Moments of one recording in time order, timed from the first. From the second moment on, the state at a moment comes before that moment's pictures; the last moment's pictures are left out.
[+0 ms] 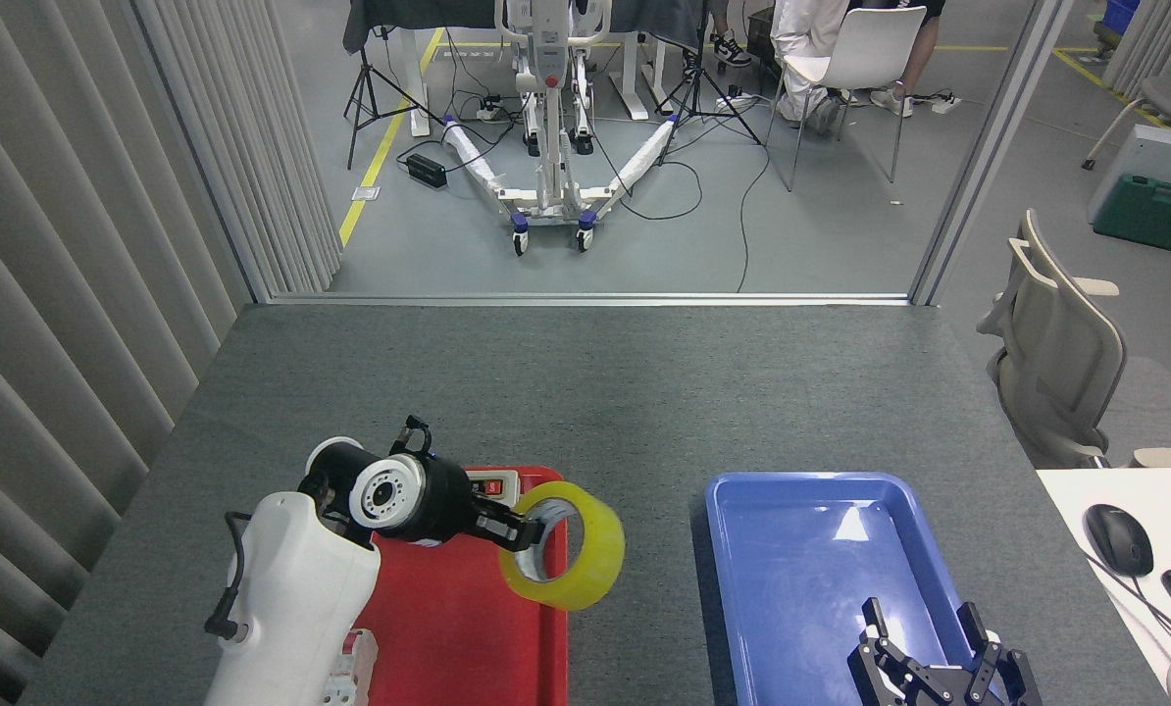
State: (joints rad) left arm -0.56 0.03 -0.17 -1.38 -0.82 -0.41 -1.39; right arm 0.25 -0.08 -0.10 -1.62 1.31 -0.12 -0.18
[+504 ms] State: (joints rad) left arm -0.56 -0.12 -0.15 -0.91 -0.22 -0.78 -0.99; right arm 0.25 -0.08 -0.11 -1.62 1.31 -0.17 -0.18
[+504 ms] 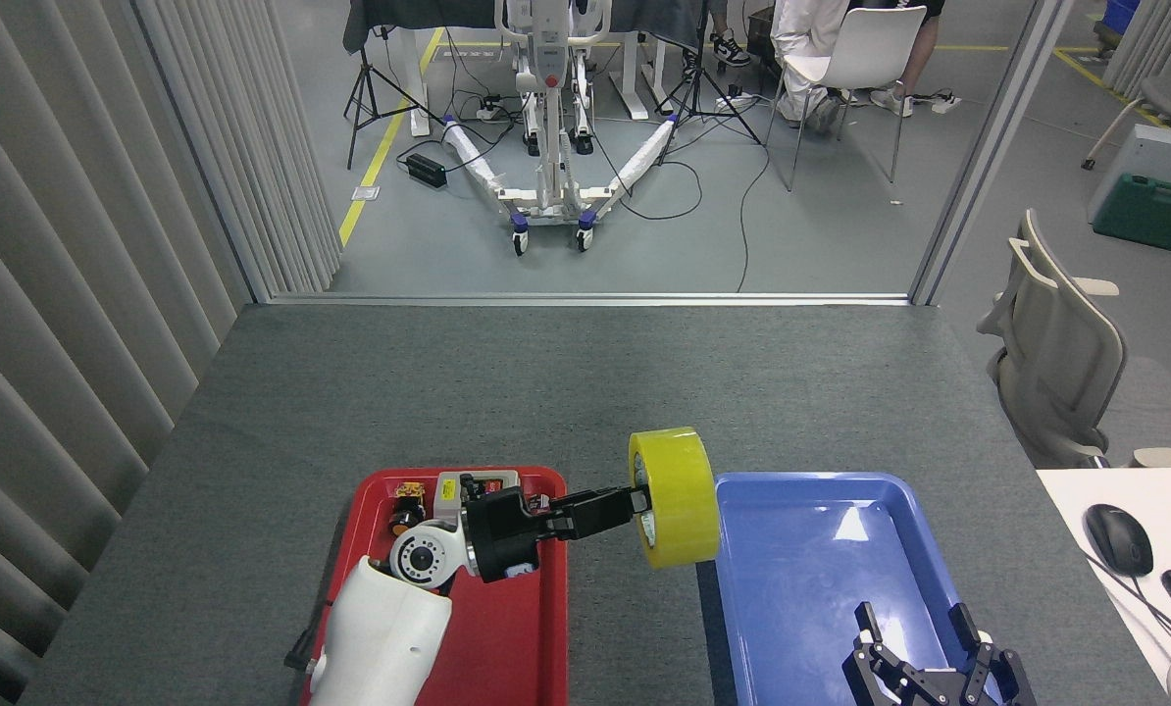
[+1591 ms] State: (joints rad) left arm -0.51 -0.14 -0.34 -0.92 -0.23 -0.79 -0.96; right arm 0.26 -0.25 -0.17 -1.66 1.47 -0.78 -0.51
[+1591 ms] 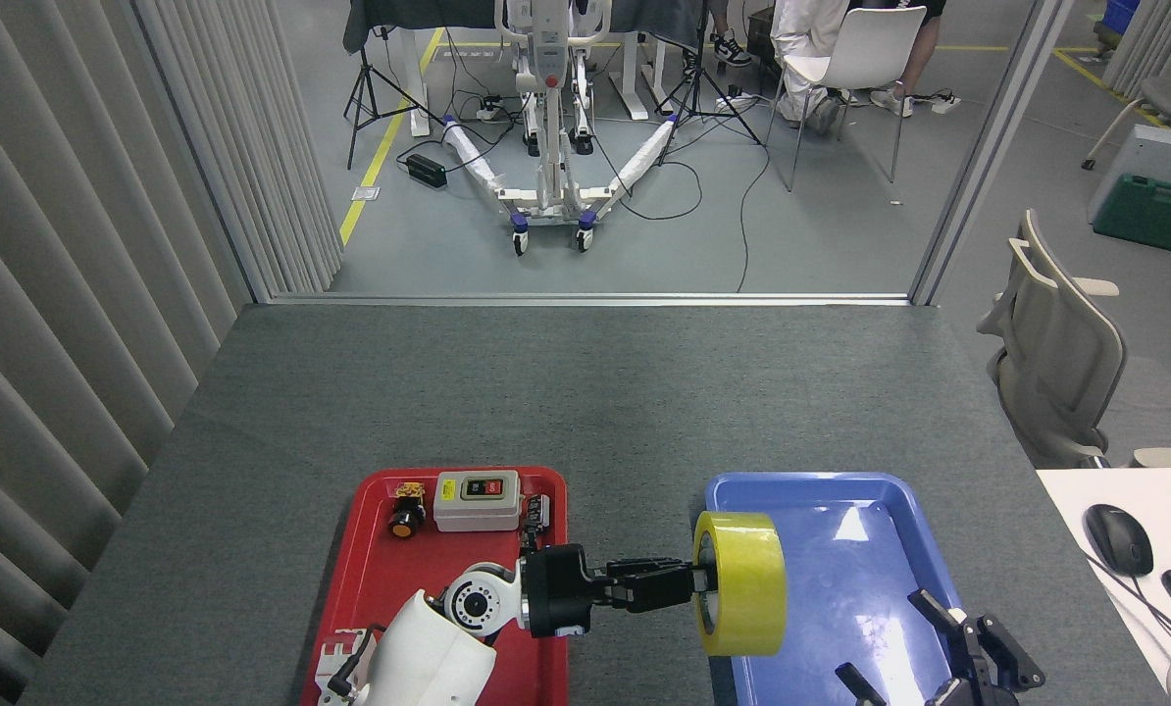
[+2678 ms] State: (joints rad) left arm -0.38 -0.14 -0.41 -1.10 -0.28 -0.71 -0.94; right arm 0.25 -0.26 0.02 -1.67 1.63 -0.79 -0.52
